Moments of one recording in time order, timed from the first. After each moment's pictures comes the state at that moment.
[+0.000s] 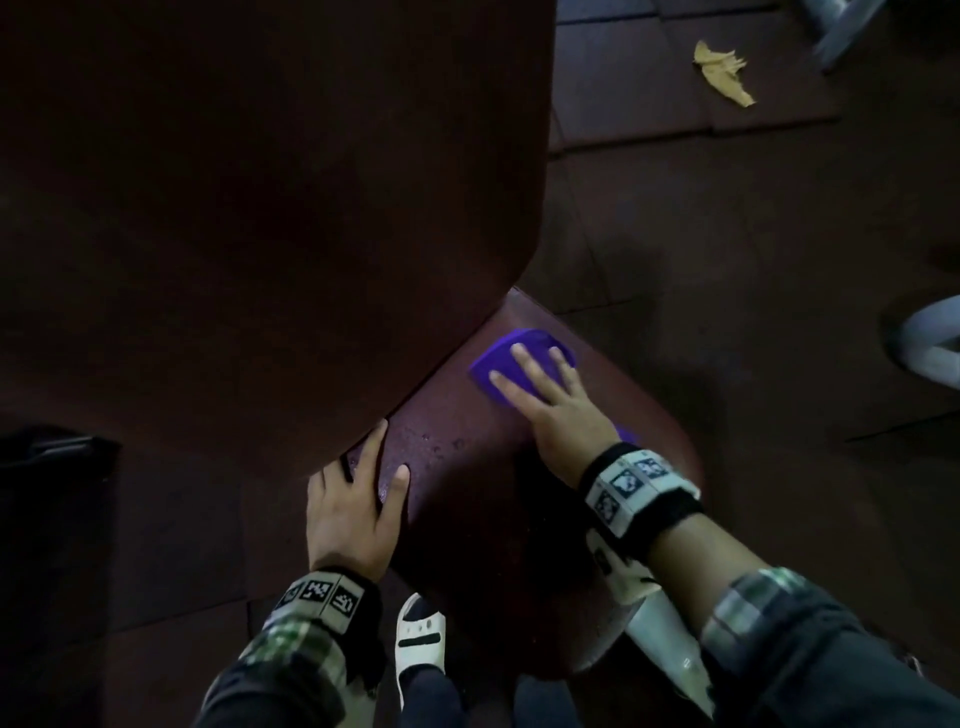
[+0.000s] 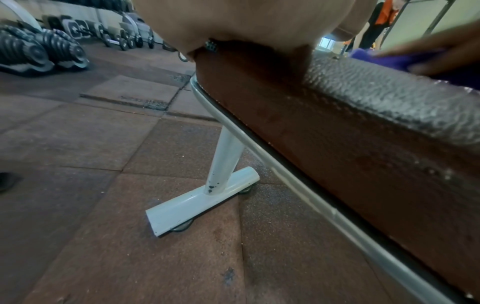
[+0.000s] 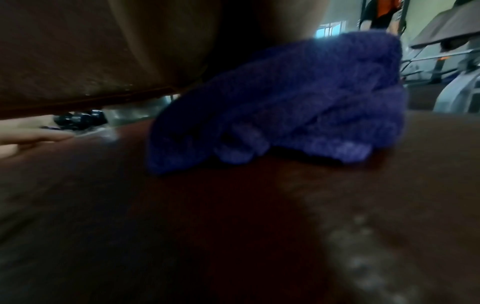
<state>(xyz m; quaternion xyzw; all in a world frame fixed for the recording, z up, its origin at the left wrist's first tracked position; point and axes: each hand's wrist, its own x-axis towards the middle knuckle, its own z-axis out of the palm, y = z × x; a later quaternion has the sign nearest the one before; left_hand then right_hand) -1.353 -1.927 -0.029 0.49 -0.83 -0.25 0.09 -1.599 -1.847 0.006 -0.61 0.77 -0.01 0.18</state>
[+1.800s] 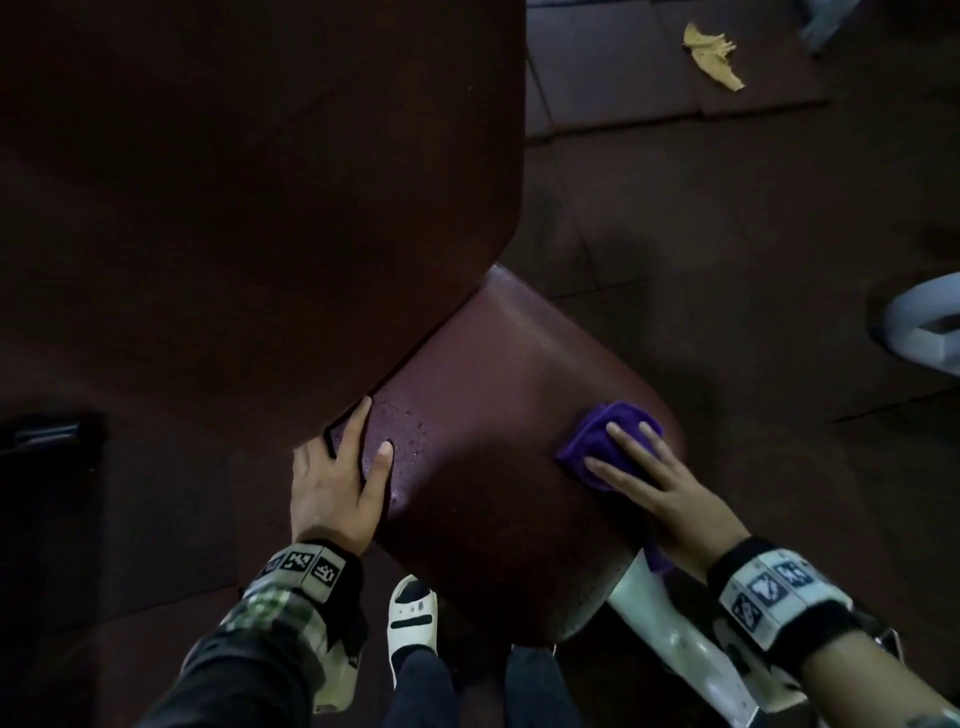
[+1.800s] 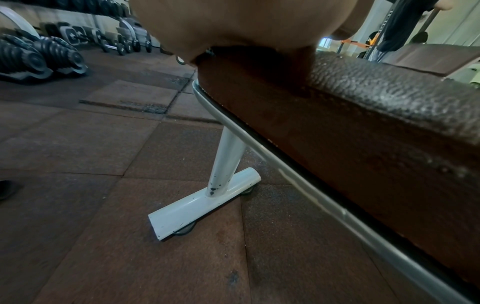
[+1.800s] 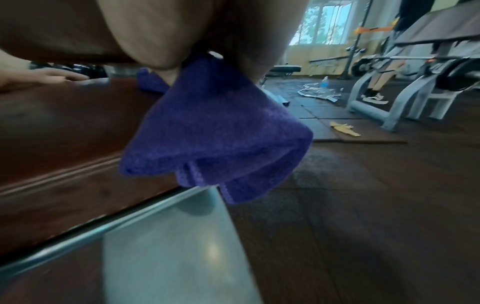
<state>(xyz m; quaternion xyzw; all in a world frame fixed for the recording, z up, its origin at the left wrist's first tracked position) -1.351 -1.930 -0.035 0.48 -0.84 -0.25 0.08 -1.623 -1.684 0.010 -0.63 0.75 -0.02 0.17</state>
